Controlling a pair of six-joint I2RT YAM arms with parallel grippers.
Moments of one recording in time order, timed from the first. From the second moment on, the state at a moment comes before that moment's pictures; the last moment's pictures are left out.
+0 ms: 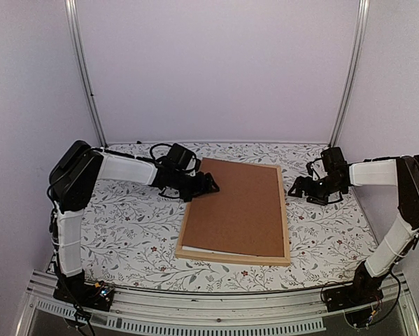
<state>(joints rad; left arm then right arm) -0.66 2.10 1.36 -0.08 0.28 -0.75 0.17 1.64 0.90 -0.28 -0.33 0.33</state>
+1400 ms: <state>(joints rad) -0.68 2.07 1.39 -0.19 0.17 -0.66 0.17 1.65 0.90 -0.27 -0.35 0.33</state>
